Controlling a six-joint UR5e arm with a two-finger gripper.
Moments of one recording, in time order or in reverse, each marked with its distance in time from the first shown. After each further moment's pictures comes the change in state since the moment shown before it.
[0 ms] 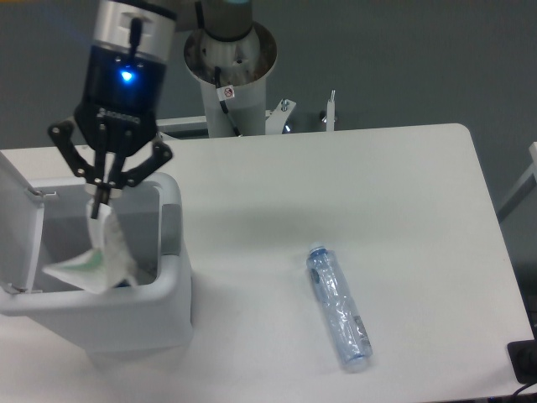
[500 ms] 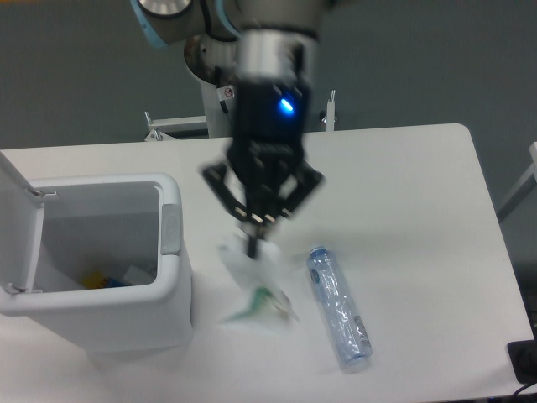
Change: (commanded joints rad) arm 0.096 -0.081 0.171 -0.011 -0.003 -0.060
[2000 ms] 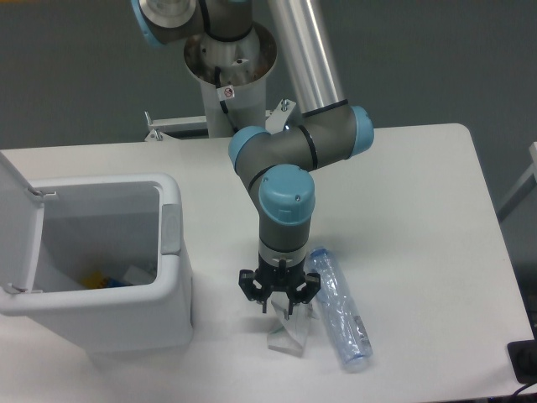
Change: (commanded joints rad) arm 0.115 -0.385 -0.236 0.012 0.291 0.548
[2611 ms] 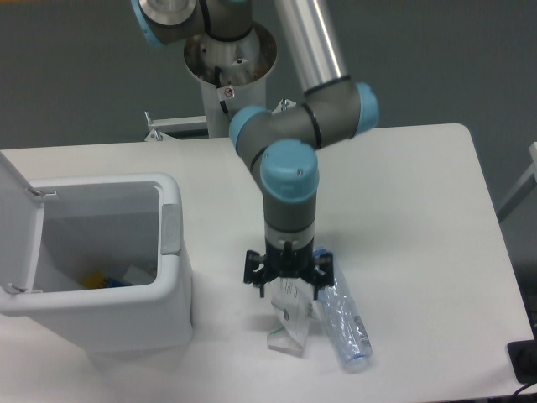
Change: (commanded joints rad) arm -0.002 -0.003 -0.024 0.000 -0.006 0.040
